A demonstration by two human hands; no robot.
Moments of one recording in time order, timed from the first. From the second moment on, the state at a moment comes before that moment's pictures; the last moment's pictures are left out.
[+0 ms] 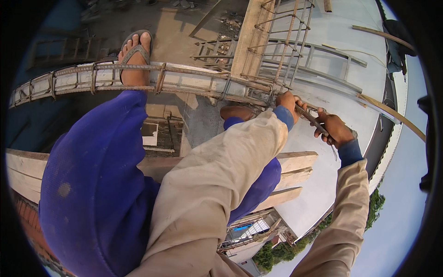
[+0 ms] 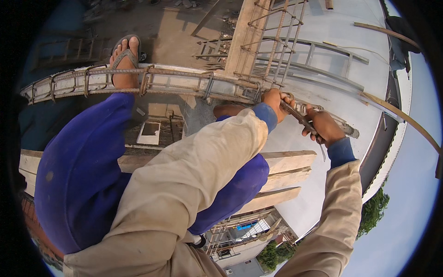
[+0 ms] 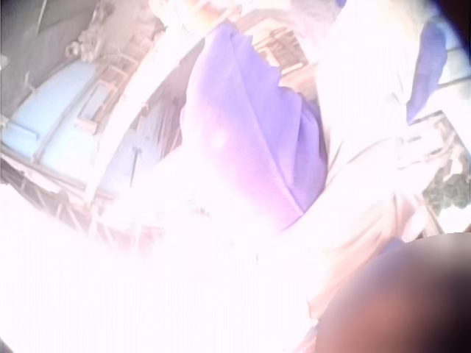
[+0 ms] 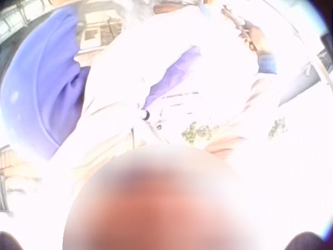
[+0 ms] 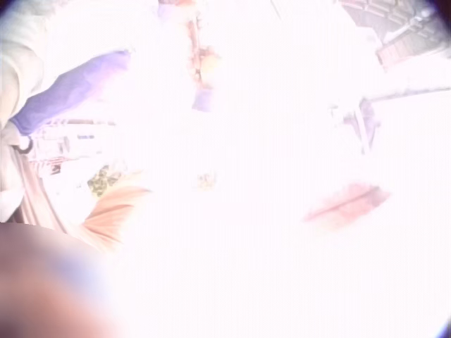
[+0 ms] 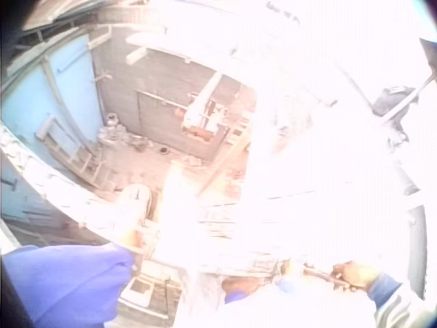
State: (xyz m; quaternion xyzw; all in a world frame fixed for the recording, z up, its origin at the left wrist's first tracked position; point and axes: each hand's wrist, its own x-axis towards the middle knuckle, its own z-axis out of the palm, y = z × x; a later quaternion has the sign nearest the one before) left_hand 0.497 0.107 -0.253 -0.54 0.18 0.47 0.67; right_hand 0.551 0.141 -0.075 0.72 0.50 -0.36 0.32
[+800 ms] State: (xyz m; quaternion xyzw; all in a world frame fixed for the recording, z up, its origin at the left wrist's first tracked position) left_hand 0.449 0.015 -0.313 -0.18 0.30 0.42 0.84; right_hand 0.584 -0.026 -0.137 0.61 0.20 -0.74 -0.21
